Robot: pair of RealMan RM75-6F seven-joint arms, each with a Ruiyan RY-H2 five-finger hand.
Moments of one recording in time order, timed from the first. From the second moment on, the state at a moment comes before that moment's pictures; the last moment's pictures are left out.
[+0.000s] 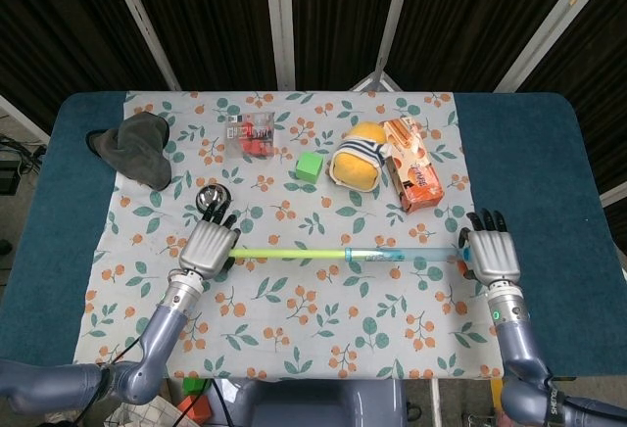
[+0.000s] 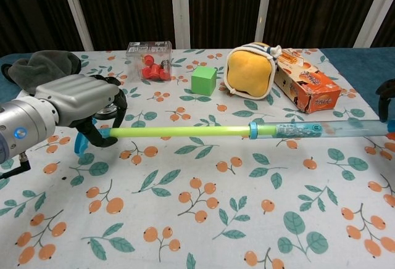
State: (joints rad) left arm -0.73 -1.64 -0.12 -1.60 0.93 1.15 0.87; right arm 0.48 -1.37 0.14 -1.60 -0.94 1.15 -0.54
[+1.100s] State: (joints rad) left arm -0.72 -1.69 -0.13 -1.68 0.95 1.25 0.86; right arm 0.54 -1.45 0.13 -1.82 -0.93 1.26 -0.76
